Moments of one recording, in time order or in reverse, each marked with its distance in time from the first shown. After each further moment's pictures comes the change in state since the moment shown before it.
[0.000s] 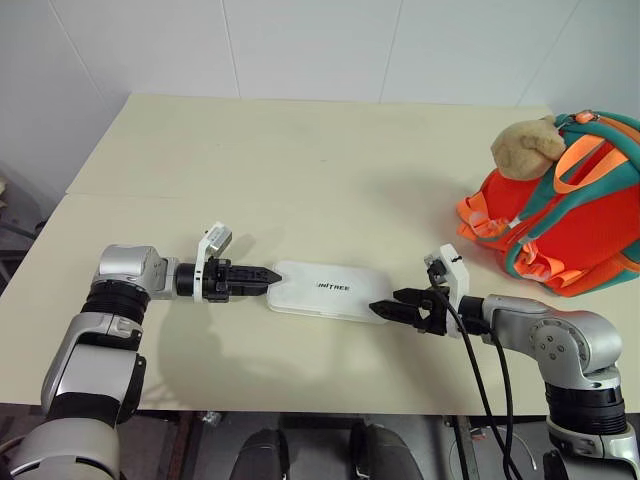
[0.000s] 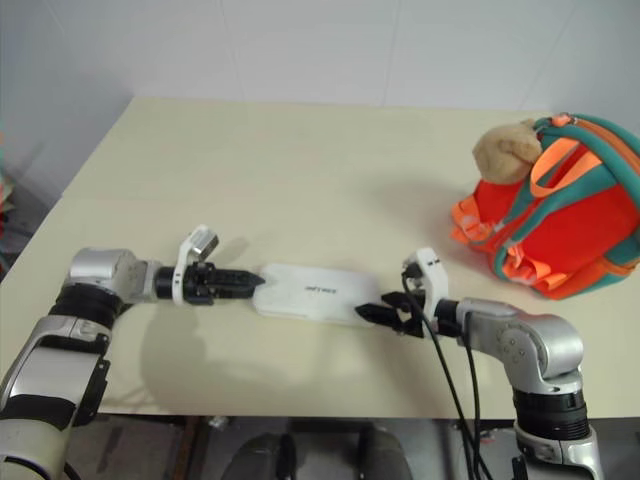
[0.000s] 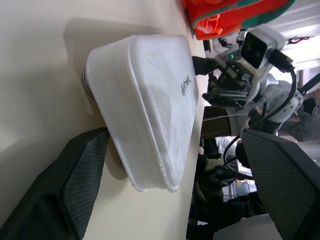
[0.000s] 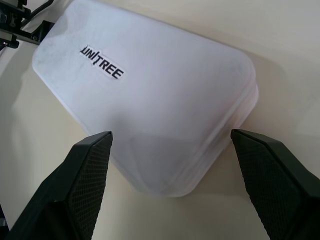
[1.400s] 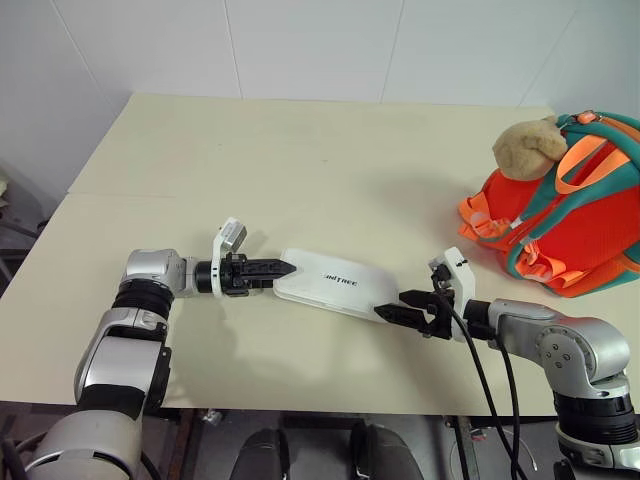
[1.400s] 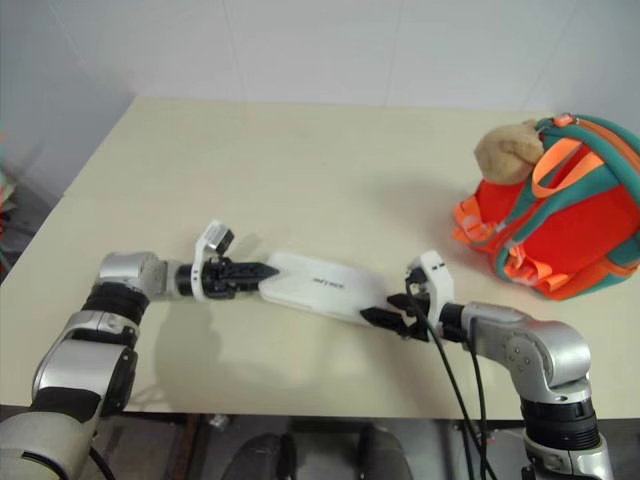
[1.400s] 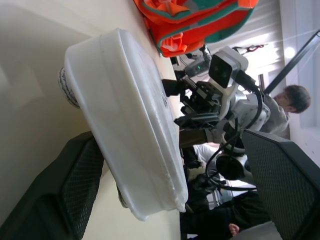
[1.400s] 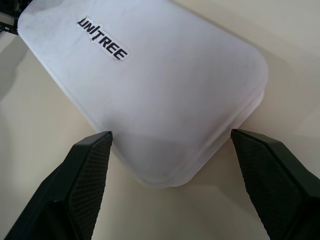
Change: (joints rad) left arm -0.056 -0.116 0.053 0.162 0.087 -0.160 -0.123; right arm 0.042 -0.035 0.007 -0.035 -0.004 -0.045 -0.001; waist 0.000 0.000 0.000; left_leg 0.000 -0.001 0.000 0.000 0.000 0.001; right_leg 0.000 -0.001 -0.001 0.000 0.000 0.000
